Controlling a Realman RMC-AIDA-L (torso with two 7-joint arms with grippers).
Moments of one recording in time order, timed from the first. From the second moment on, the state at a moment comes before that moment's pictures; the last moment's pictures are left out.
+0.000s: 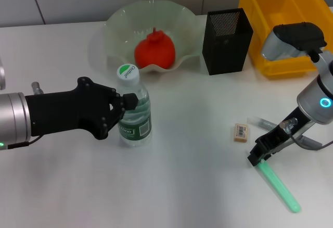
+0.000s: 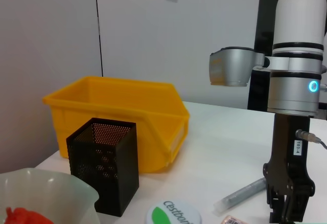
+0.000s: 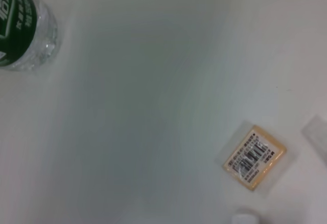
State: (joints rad) left arm -0.23 -2.07 1.37 1.27 1.70 1.31 -1.59; right arm 0.66 2.08 -1.17 -1.01 0.49 1.65 -0.43
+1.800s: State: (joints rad) left arm -0.22 -2.07 1.36 1.27 1.70 1.31 -1.58; right arm 0.62 2.08 -1.19 -1.11 0.54 1.68 -0.45
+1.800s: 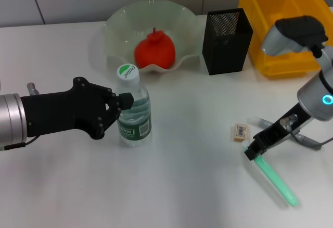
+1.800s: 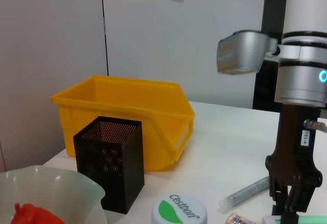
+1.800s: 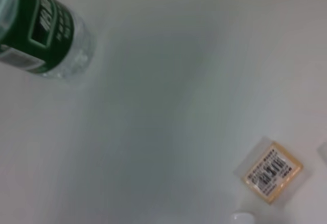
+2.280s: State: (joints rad) left arm -0.22 -2.07 1.35 1.27 1.69 1.31 -1.58; right arm 0.53 2.08 -1.18 -1.33 0.64 1.69 -0.47
